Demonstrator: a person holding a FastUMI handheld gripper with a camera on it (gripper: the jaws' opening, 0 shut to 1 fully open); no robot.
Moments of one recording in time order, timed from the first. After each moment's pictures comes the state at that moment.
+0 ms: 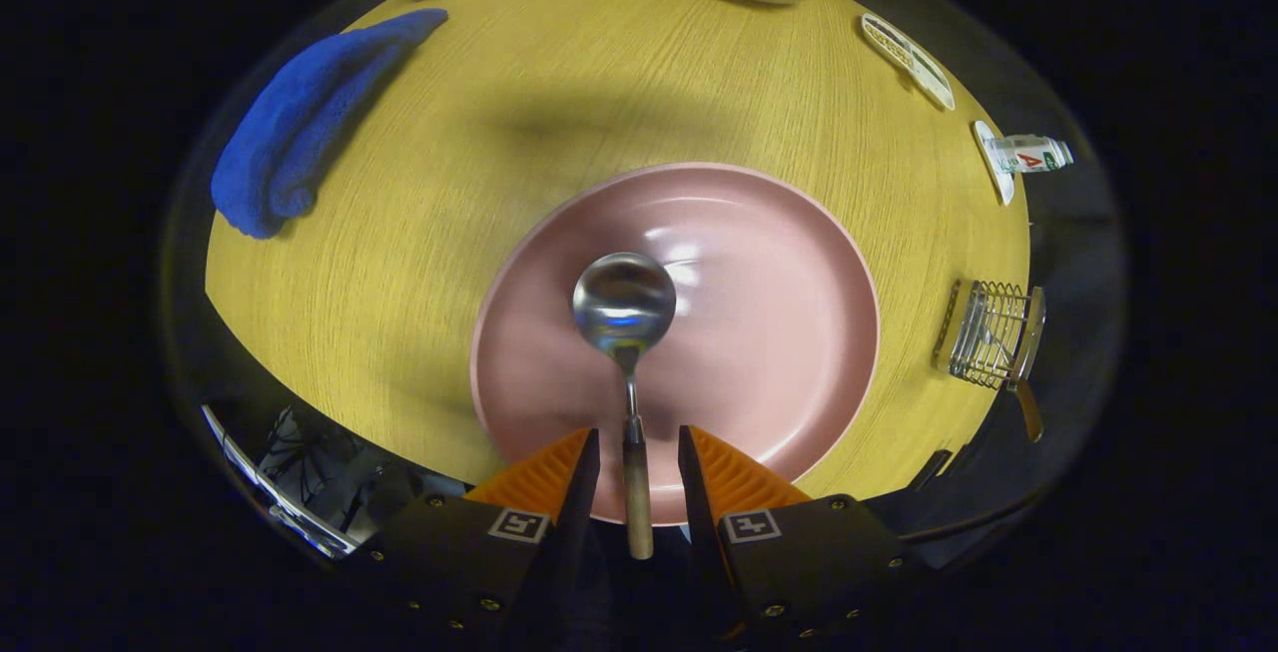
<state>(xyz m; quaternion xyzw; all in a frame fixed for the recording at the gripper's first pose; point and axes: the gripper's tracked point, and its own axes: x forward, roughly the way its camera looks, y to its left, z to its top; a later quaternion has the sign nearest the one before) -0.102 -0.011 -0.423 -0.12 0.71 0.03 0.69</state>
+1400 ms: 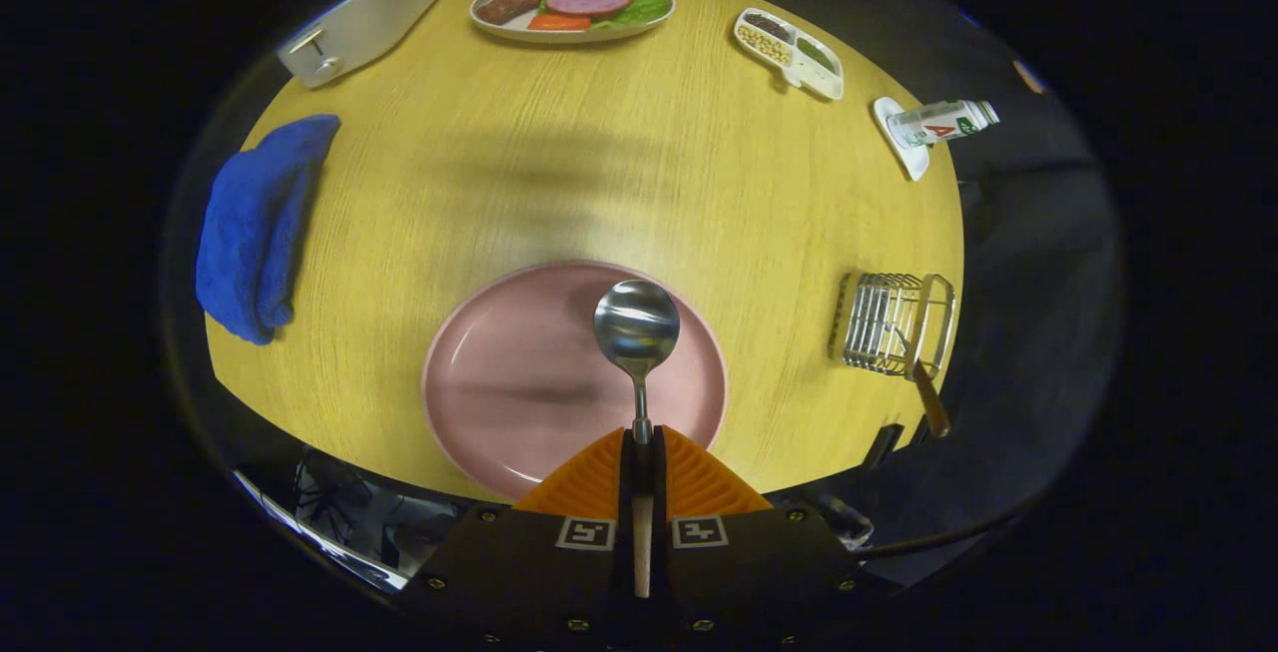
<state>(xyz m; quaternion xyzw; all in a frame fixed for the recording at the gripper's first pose) -0.053 -0.080 -0.339 -0.09 0.70 -0.07 0.71</state>
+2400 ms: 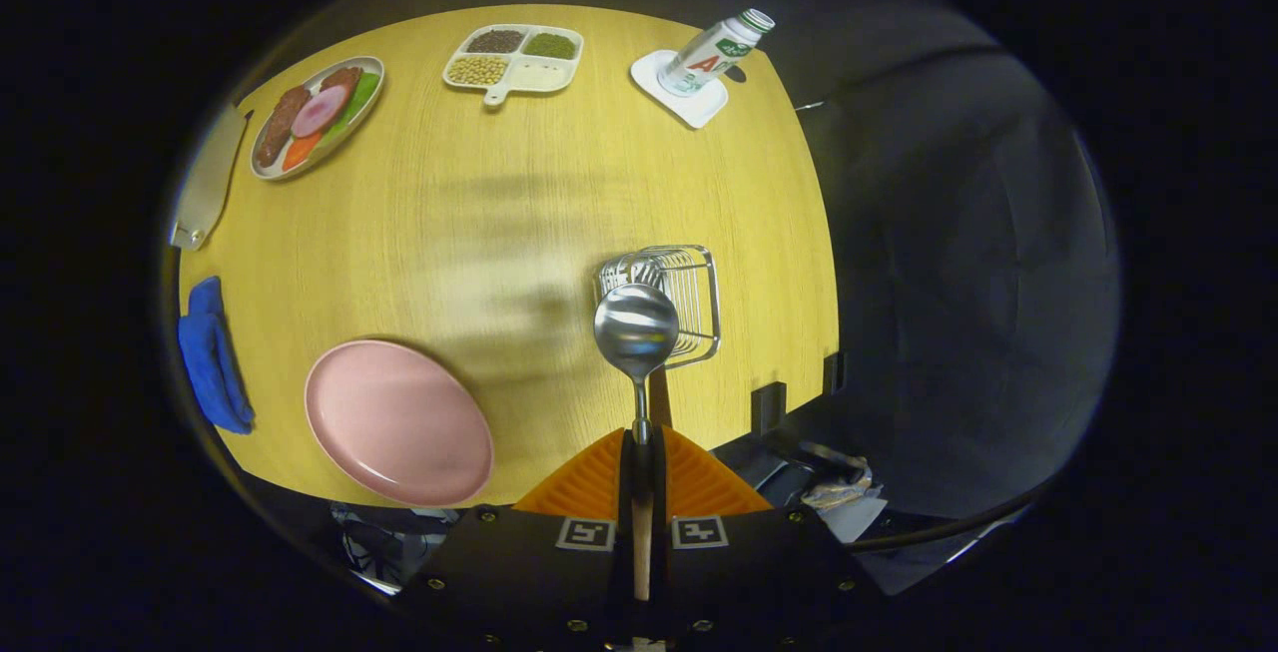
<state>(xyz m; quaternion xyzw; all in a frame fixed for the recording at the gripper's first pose) -0.062 -0.251 -0.266 -0.03 0.70 -0.22 0.68</state>
